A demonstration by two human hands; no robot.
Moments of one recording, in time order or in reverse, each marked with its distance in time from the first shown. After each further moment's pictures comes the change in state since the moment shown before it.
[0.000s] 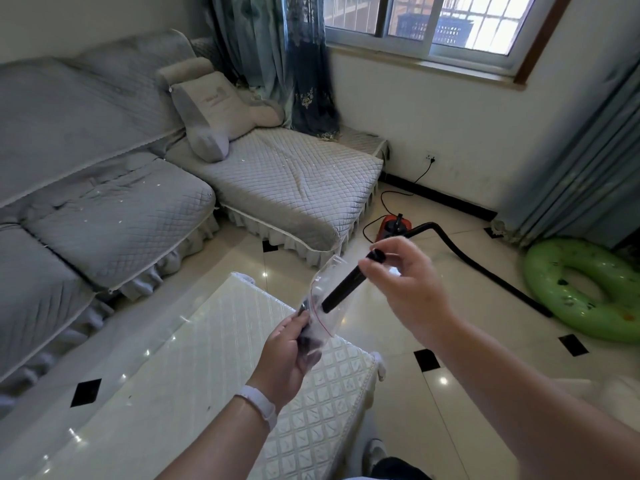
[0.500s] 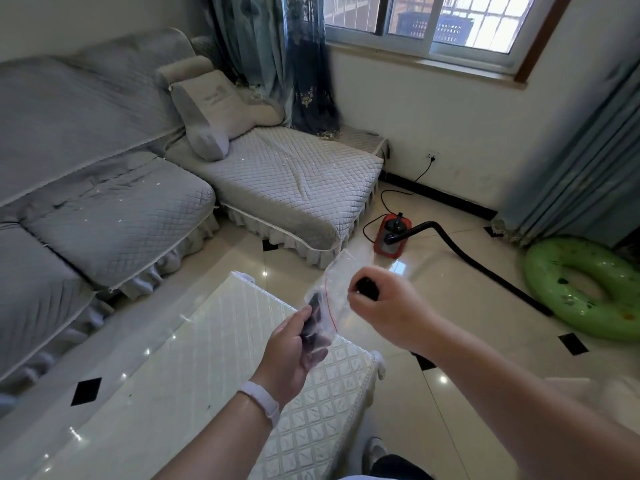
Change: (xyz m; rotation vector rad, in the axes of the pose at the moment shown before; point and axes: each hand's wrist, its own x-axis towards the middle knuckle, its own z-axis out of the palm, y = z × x) left_hand 0.007 -0.004 0.001 0.084 0.044 -0.035; right_hand -0.006 0.016 0.008 -0.402 -0.250 0.064
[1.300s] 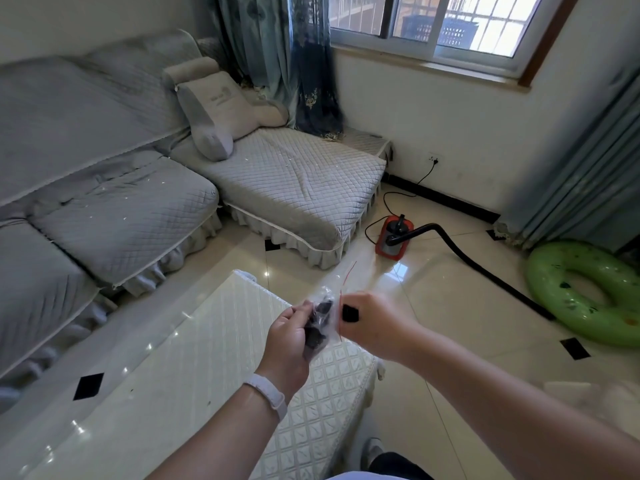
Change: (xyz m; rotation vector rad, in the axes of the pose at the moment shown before) left_hand -0.004 0.002 0.013 -0.098 0.136 0.093; right_hand 0.007 0.028 0.029 -0.257 -0.158 -0.065
